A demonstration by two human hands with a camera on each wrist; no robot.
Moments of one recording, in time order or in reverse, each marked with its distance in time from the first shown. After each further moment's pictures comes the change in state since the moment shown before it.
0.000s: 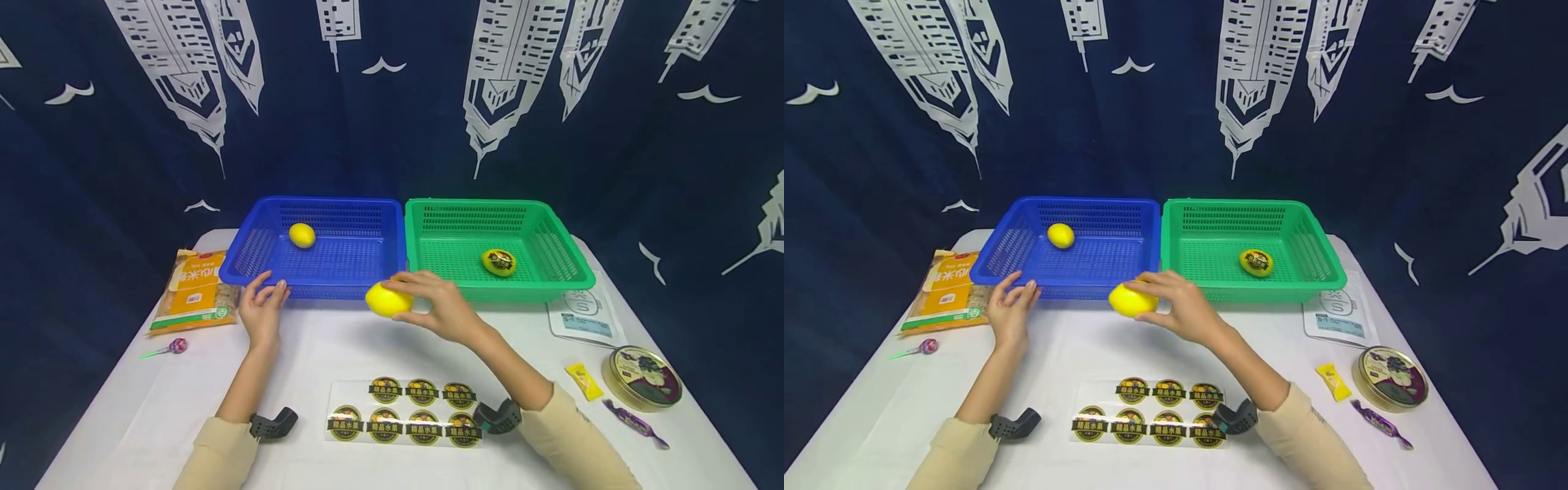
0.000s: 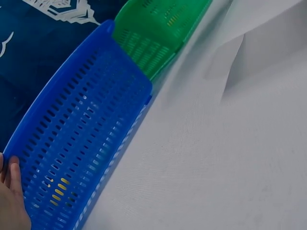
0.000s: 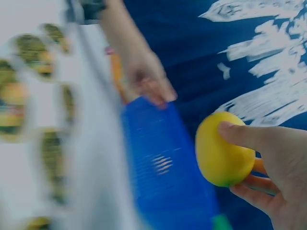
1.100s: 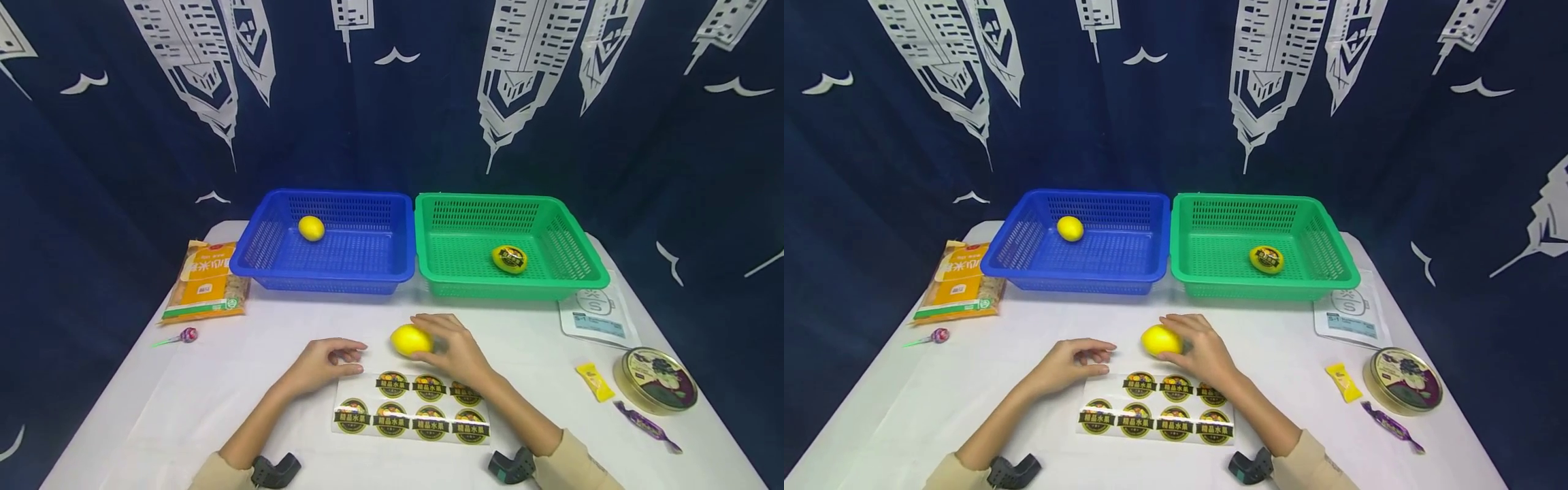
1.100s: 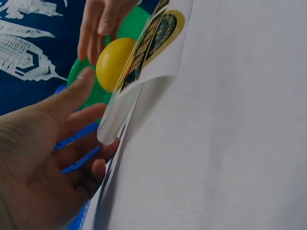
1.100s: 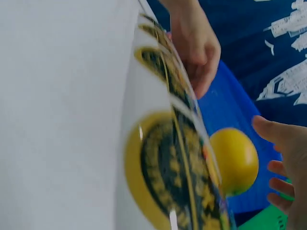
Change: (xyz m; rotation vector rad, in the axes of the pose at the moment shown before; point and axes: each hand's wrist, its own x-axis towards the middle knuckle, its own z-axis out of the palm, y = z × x) left_hand -0.073 -0.023 -0.021 0.858 -1.063 0.160; right_hand -0.079 0.018 0.061 0.003 0.084 0.215
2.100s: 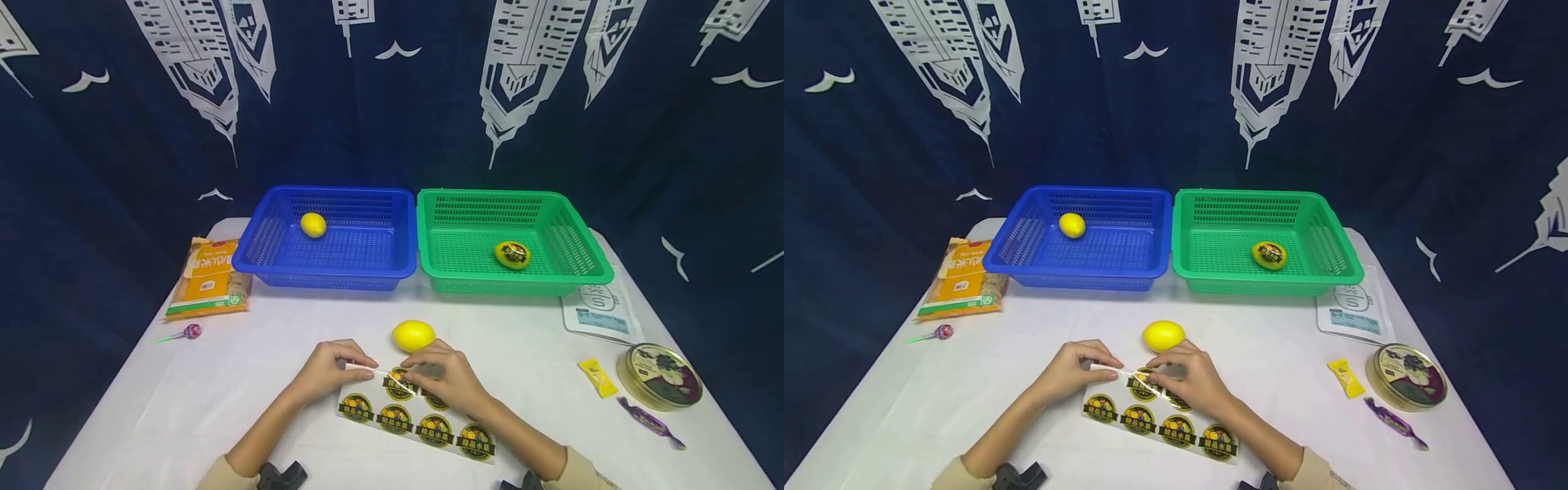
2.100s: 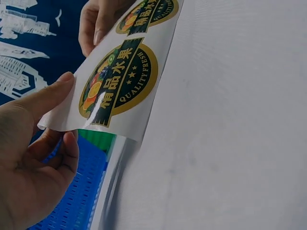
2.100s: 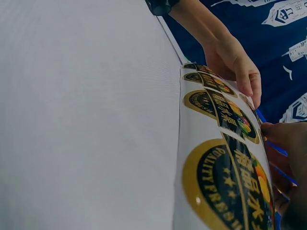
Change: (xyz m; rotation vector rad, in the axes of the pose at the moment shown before) left_hand -0.007 0.030 0.014 -0.126 0.036 0.066; right_hand -0.019 -0.049 0.002 0.271 -0.027 -0.013
